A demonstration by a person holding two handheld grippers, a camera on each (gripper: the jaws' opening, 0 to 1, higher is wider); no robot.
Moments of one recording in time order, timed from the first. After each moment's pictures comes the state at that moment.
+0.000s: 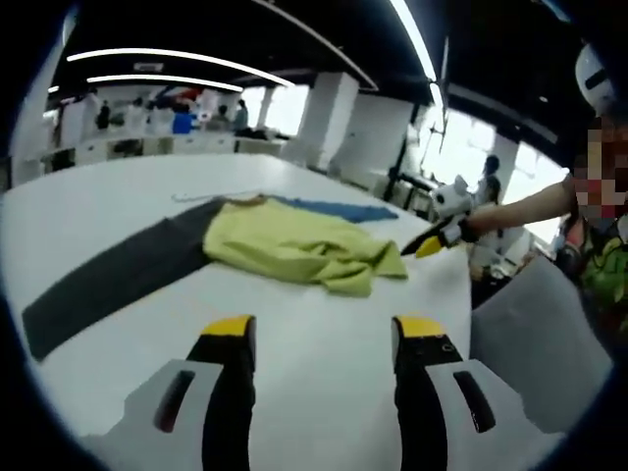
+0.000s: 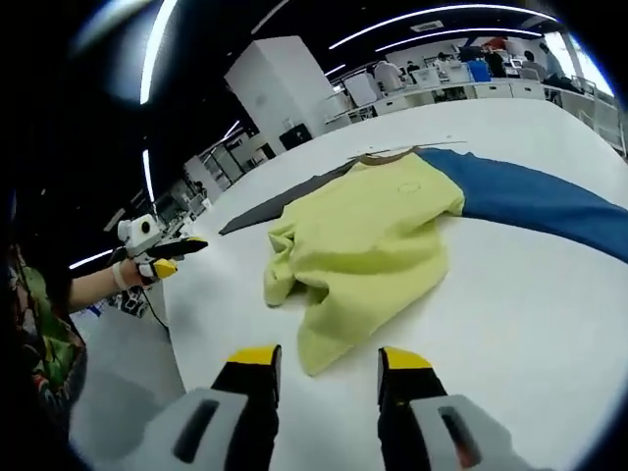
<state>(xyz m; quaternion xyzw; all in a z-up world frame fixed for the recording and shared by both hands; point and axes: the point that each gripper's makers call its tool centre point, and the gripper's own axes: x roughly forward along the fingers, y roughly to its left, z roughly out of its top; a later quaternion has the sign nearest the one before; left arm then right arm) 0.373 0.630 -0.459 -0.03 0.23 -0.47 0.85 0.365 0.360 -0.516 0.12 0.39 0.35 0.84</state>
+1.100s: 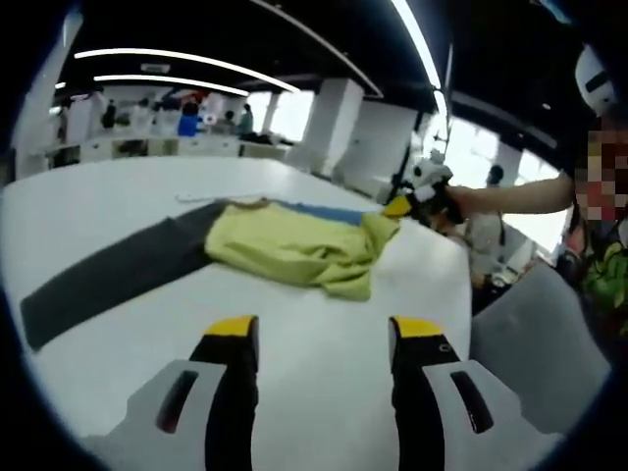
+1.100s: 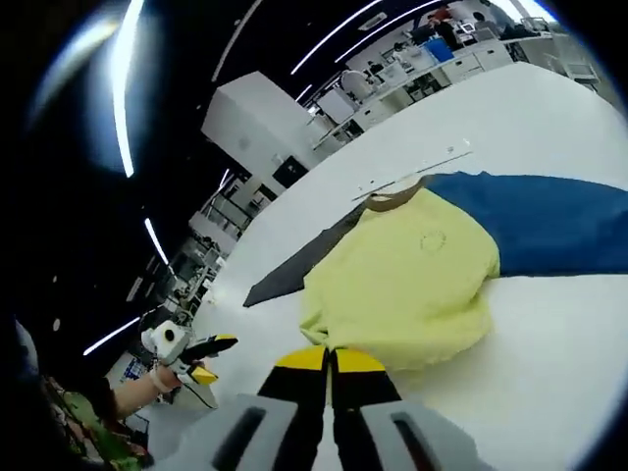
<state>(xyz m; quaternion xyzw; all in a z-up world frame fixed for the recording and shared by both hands) 0.372 0.627 -0.457 -0.04 0.22 -0.46 0.86 0.443 0.416 -0.435 0.26 0.38 0.34 0.82</state>
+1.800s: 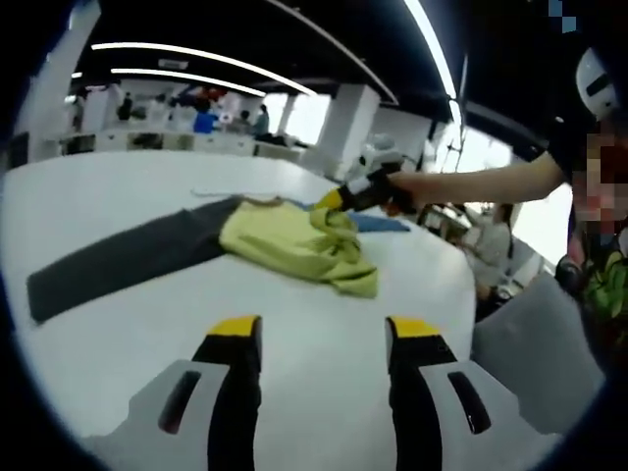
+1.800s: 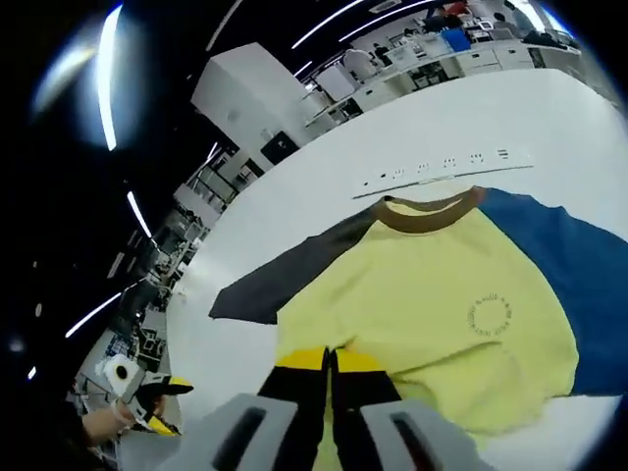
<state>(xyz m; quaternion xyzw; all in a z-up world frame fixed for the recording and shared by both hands) 0.369 0.641 -0.461 -0.07 0.23 -0.43 0.87 0.536 0.481 -0.480 0.20 0.42 0.32 0.82</state>
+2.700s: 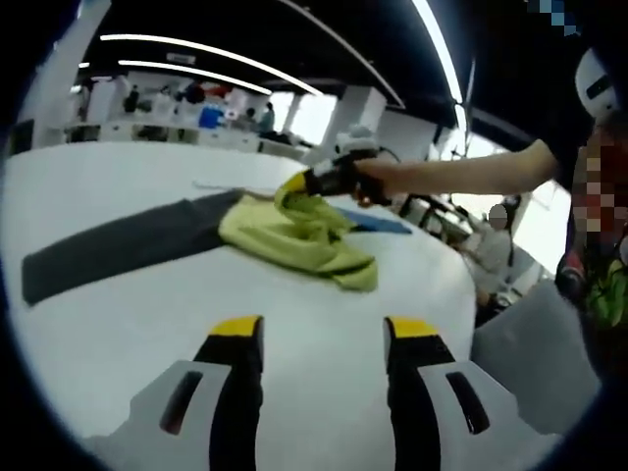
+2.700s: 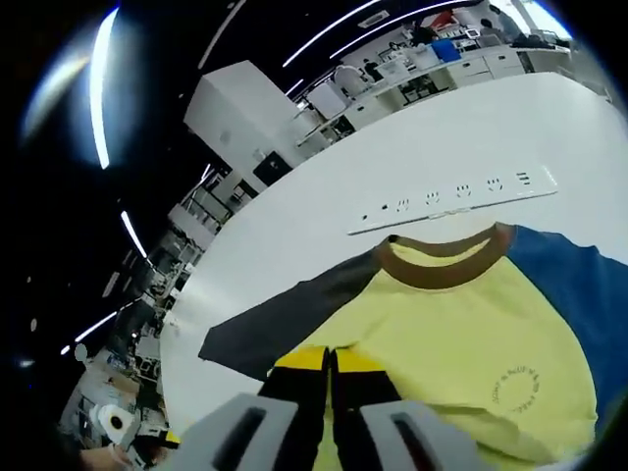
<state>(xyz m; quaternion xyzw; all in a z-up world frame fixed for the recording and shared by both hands) 0.370 0.636 -0.469 -0.09 0.23 -0.42 0.87 0.595 0.501 -0.483 0.22 0.40 0.30 0.84</state>
